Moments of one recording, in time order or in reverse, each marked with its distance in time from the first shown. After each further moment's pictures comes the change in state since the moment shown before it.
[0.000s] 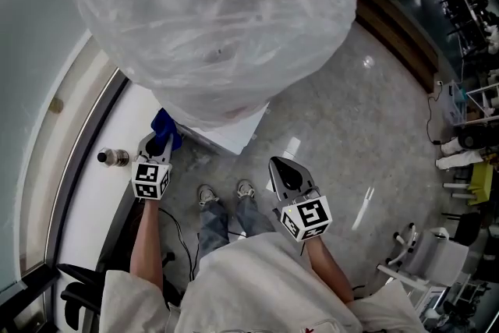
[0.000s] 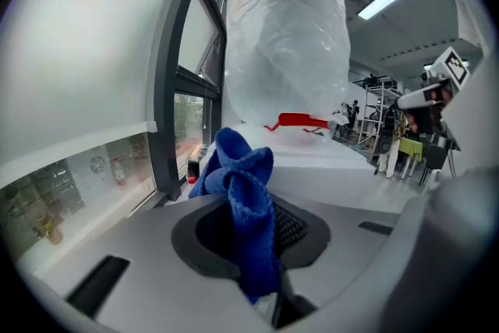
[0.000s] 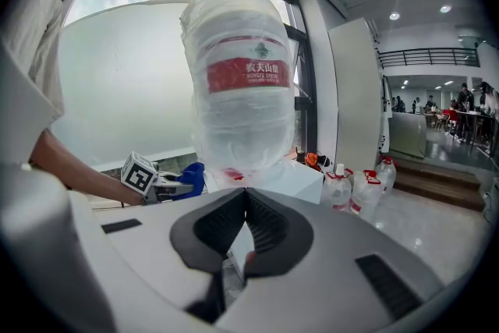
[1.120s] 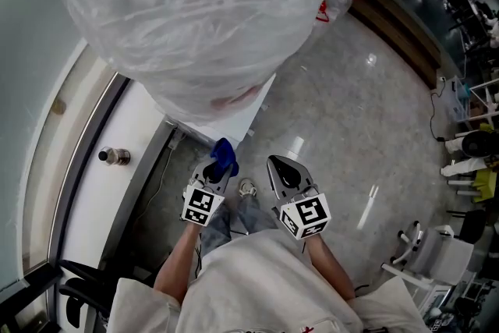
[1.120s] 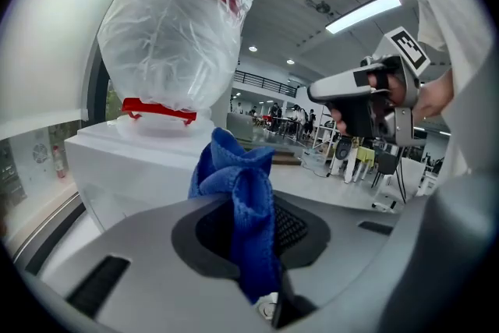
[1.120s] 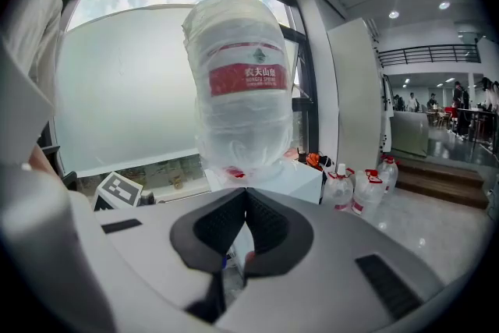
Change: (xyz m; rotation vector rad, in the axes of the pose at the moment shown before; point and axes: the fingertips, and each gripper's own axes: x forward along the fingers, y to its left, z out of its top) left arm -0.002 -0.212 -0.008 0.026 -0.012 -0.323; right arm -0.017 -0.003 -0.006 0.009 -0.015 0.019
